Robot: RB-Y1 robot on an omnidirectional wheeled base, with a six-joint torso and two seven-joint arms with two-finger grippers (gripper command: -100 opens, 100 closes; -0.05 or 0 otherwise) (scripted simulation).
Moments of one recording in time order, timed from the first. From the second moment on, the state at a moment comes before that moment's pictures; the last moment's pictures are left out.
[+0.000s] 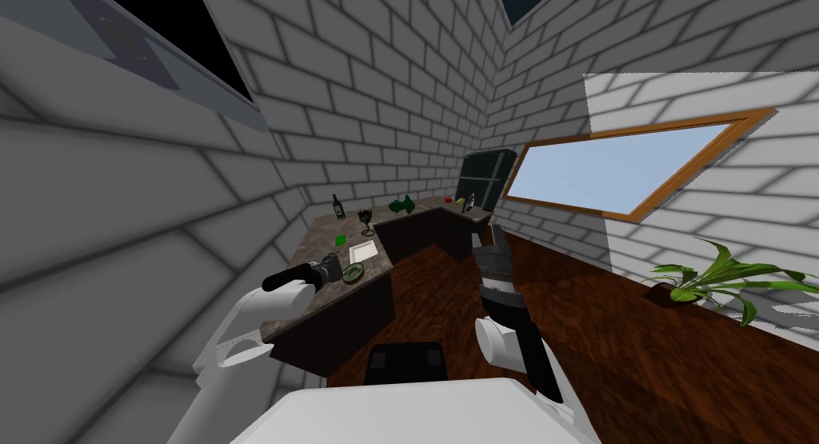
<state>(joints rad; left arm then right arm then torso) 0.14 0.28 0.22 -2.22 0.30 1.14 0.40 0.49 0.05 0.03 -2.35 0.05 -0.36 -0.06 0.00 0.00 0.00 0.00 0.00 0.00</state>
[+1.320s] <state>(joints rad) 0.04 0.29 0.27 -2.14 0.34 1.54 0.44 0.49 0.05 0.03 -2.35 0.05 -0.36 -0.06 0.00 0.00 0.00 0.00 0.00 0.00</state>
